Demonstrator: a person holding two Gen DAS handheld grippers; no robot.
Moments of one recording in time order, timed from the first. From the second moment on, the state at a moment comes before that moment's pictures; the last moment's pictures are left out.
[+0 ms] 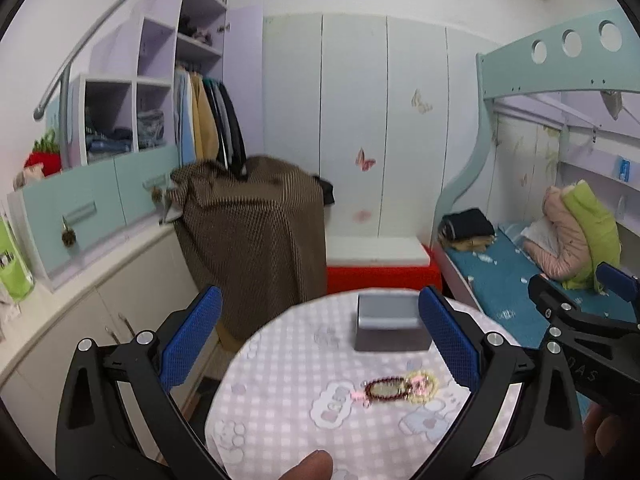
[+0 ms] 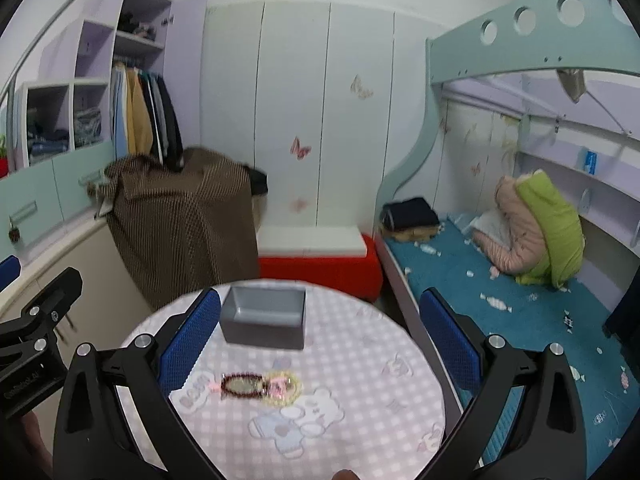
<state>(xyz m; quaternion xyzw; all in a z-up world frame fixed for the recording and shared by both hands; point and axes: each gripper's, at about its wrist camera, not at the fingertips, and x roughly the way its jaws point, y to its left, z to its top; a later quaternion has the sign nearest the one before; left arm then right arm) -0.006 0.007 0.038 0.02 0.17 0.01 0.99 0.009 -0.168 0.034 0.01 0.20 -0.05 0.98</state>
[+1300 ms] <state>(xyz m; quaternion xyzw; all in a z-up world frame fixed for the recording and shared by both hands) 0.032 0.005 0.001 0.01 0.23 0.00 0.97 0.040 -0.169 -0.011 -0.01 0.25 -0.04 0.97</state>
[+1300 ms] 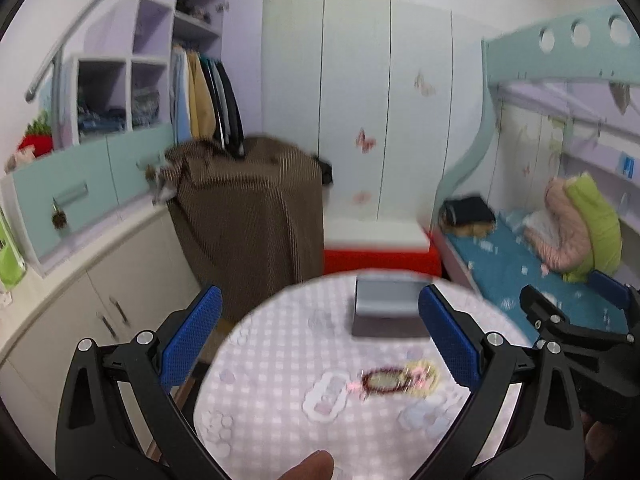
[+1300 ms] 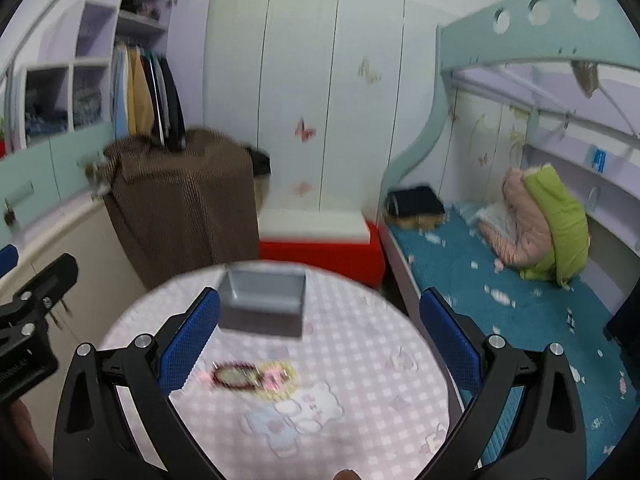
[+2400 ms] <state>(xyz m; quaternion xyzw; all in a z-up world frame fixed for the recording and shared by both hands) 0.157 -0.021 -0.187 0.03 0.46 -0.05 0.89 0.158 -0.172 -0.196 -0.01 0.50 0.03 0.87</state>
